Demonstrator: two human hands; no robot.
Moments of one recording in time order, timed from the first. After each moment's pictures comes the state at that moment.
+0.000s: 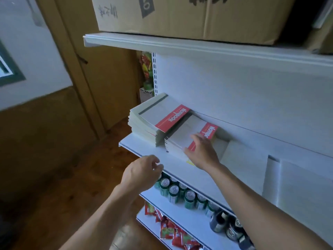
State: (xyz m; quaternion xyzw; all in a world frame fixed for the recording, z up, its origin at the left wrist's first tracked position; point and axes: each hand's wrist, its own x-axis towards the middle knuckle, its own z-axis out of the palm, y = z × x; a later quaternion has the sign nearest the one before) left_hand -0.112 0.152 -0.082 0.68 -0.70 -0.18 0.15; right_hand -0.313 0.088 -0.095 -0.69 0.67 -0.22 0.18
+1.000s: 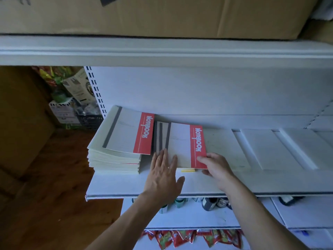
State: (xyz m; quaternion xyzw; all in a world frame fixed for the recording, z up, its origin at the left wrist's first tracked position) left_hand -0.126 0.046 -0.109 0.34 -0.94 -0.07 0.00; right_hand -0.297 0.113 -0.113 -0.18 0.78 -0.50 0.34
